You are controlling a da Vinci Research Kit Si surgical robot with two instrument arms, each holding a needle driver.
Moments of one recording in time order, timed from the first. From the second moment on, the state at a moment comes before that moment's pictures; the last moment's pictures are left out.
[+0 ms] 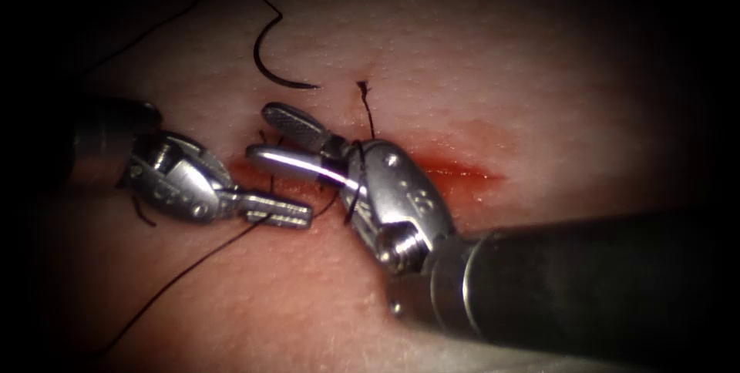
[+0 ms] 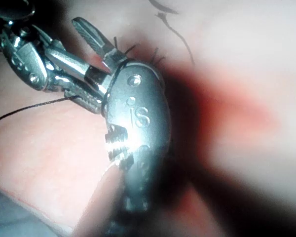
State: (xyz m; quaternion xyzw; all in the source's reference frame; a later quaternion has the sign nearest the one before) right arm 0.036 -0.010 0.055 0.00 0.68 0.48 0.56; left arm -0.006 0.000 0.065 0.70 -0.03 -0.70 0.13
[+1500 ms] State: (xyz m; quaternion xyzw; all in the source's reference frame) right arm 0.033 -0.016 0.059 0.09 0.73 0.37 0.58; left arm -0.008 0.009 0.073 0.70 0.02 -0.71 0.11
